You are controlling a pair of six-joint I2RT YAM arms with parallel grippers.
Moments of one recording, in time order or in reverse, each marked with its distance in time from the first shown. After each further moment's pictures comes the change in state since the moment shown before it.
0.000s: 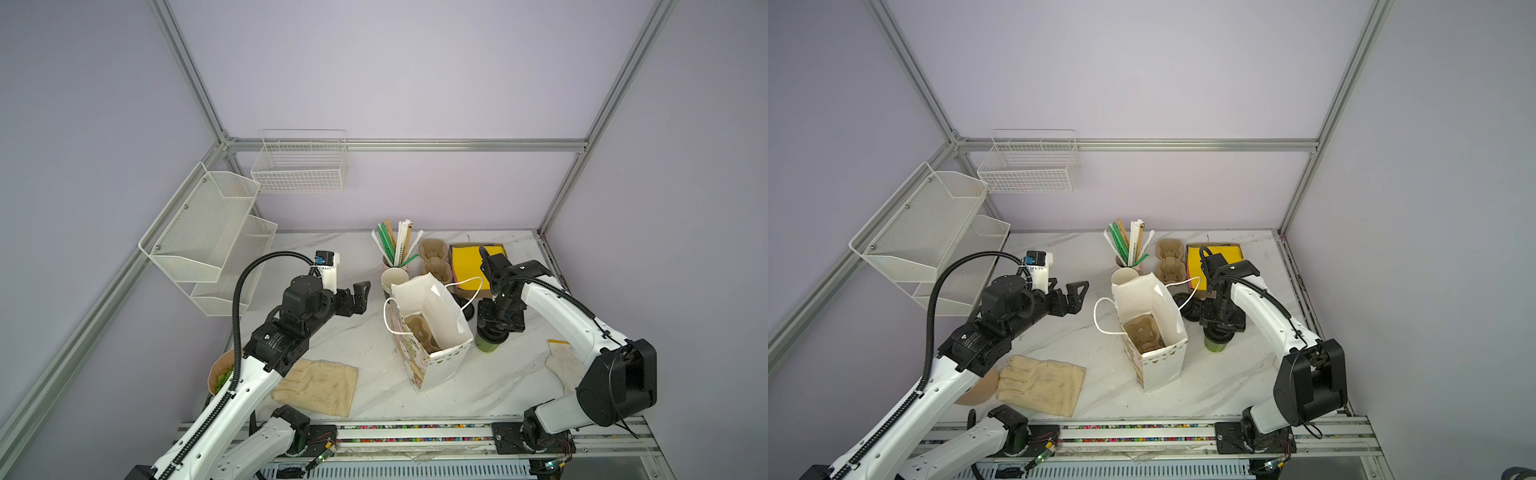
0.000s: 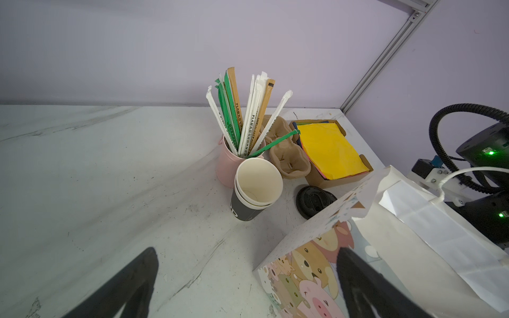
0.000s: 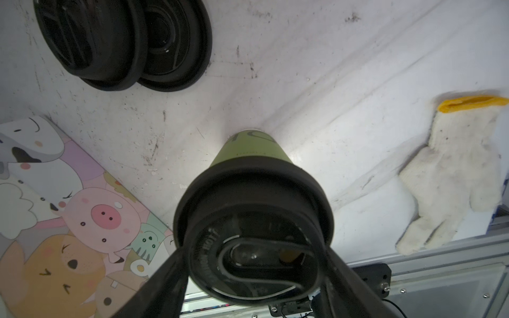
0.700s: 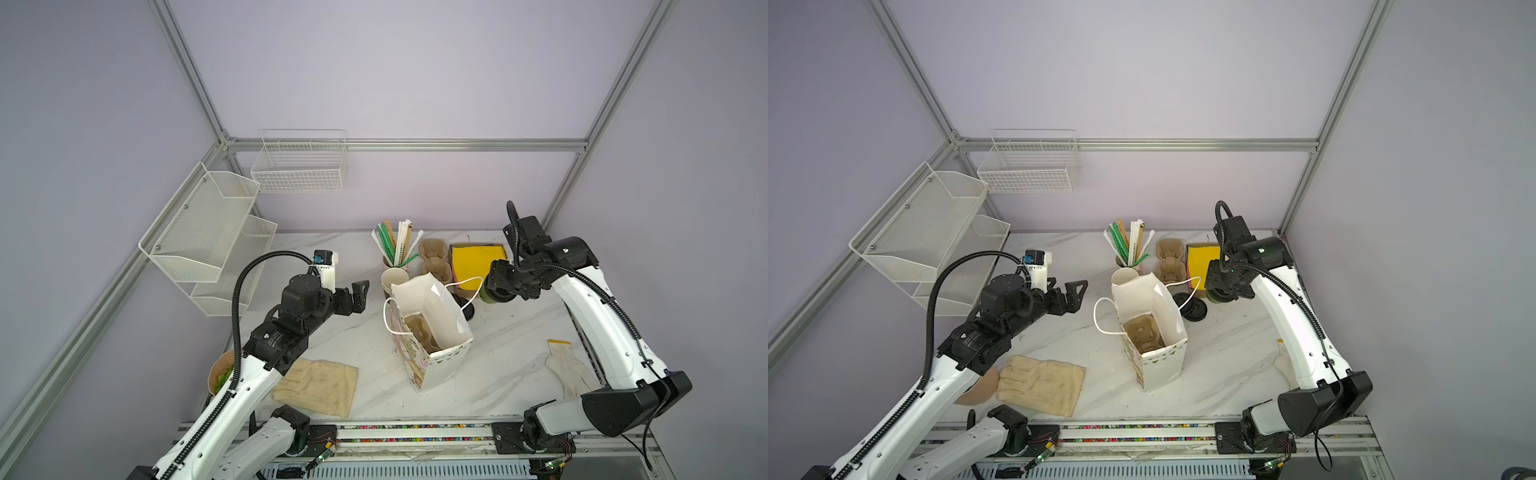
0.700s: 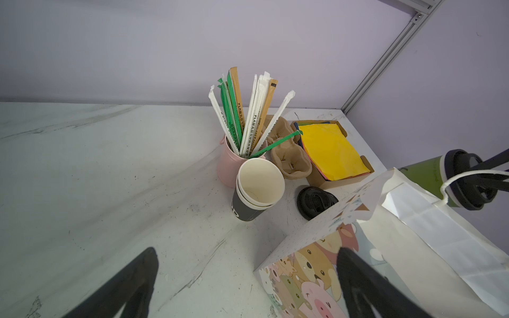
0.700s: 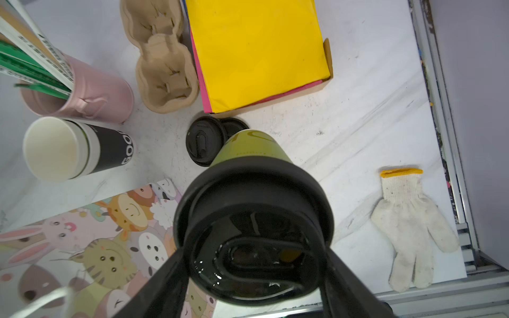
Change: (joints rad) left arm 0.021 0.004 0.000 0.000 0.019 -0.002; right arm 0.000 -0.053 0.441 -0.093 0.075 0.010
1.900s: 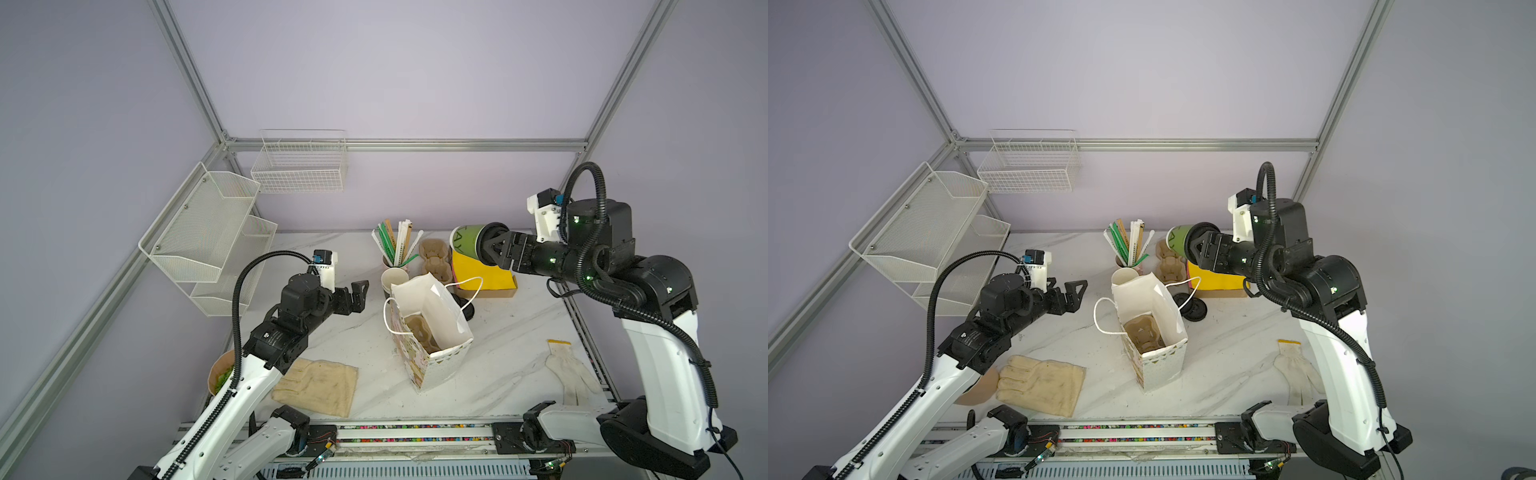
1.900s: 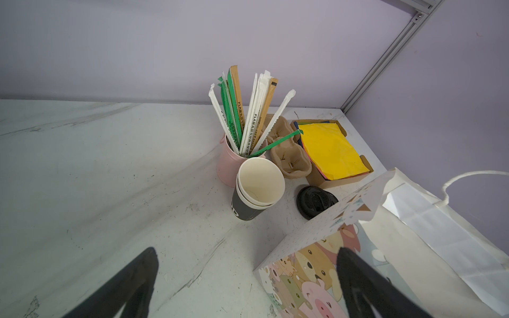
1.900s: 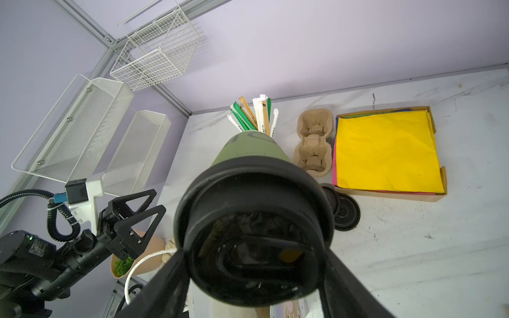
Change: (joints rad) left arm 0.016 0.005 0.000 0.000 0.019 -0.001; right arm 0.137 -0.145 0.311 0.132 -0.241 -0.070
